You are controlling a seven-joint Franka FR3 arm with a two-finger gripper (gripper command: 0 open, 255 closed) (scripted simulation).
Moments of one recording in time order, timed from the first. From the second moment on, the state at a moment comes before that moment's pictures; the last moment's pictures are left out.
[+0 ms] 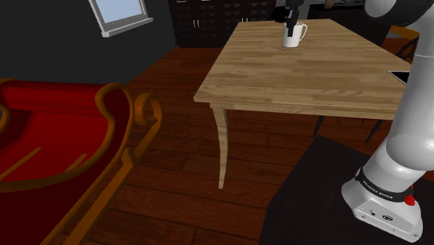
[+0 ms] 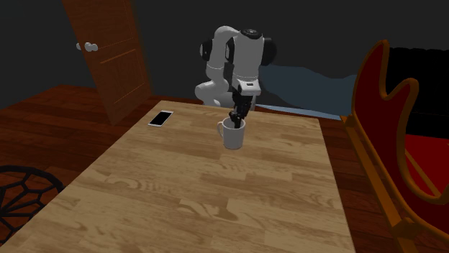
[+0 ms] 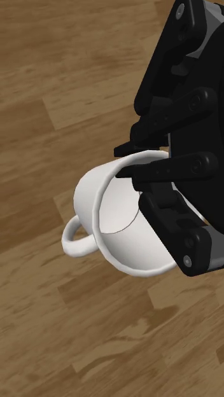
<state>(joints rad) -0.16 0.27 -0.45 -1.30 0.04 1.54 -0.79</state>
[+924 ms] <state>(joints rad) -0.13 -0.31 -0.43 -1.81 -0.20 1.53 -0.75</state>
